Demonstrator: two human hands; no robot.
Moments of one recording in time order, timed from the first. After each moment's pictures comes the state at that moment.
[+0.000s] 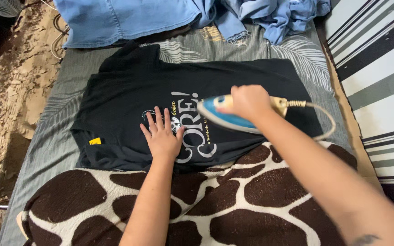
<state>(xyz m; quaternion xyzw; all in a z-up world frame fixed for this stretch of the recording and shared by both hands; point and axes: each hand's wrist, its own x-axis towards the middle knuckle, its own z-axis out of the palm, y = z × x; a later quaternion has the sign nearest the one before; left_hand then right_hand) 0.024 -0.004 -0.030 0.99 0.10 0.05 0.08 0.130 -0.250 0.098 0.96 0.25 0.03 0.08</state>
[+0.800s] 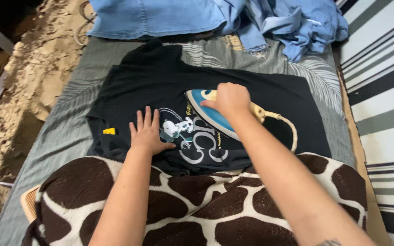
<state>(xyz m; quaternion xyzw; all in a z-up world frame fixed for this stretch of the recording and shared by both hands) 0.020 0.086 0.008 0.97 0.10 -0.15 0.16 0.148 -0.139 0.097 0.98 0.19 0.04 0.03</state>
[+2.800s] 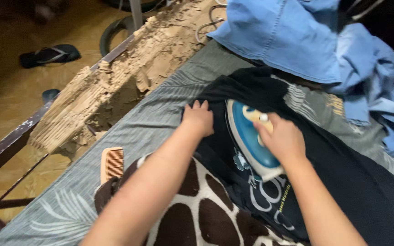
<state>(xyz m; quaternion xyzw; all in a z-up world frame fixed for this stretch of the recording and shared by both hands) 0.051 0.210 0.013 0.96 0.13 -0.21 0.14 0.125 -0.013 0.107 0.95 0.30 -0.01 -0.08</state>
